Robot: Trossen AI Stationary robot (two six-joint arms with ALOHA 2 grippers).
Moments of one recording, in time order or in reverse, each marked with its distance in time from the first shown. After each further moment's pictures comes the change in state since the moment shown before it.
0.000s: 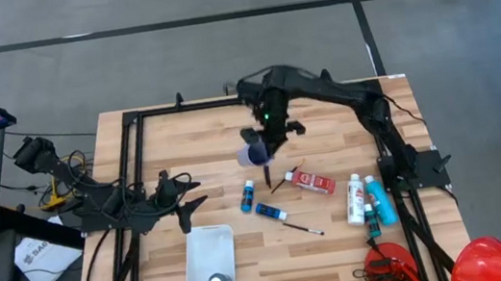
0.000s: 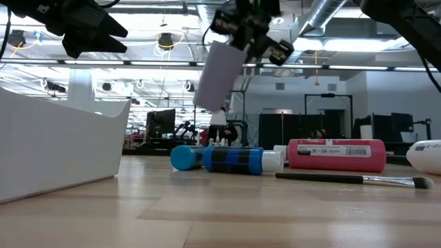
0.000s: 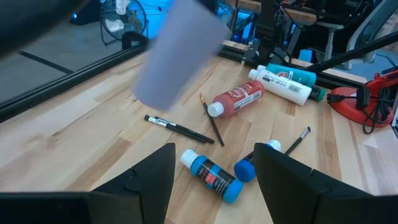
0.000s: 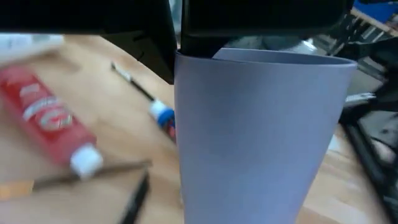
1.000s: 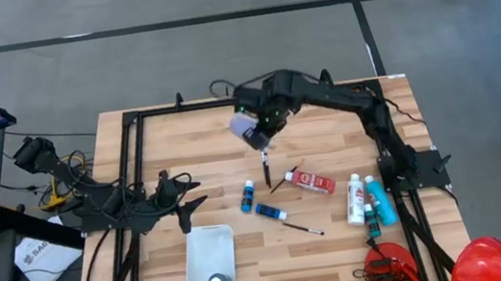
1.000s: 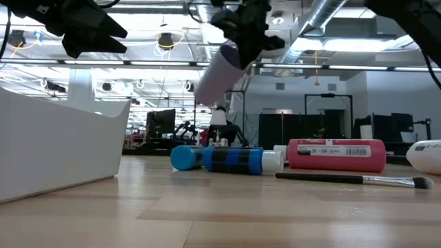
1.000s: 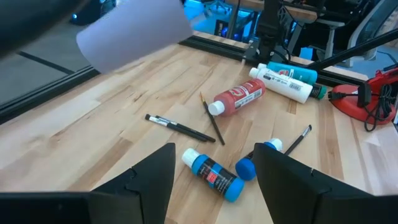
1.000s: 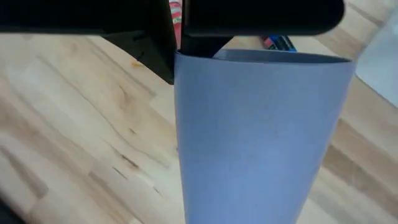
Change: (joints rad) left arm 0.000 0.000 0.000 -0.007 0.000 0.005; right arm 0.090 -0.010 0.144 -0.004 0.669 -0.246
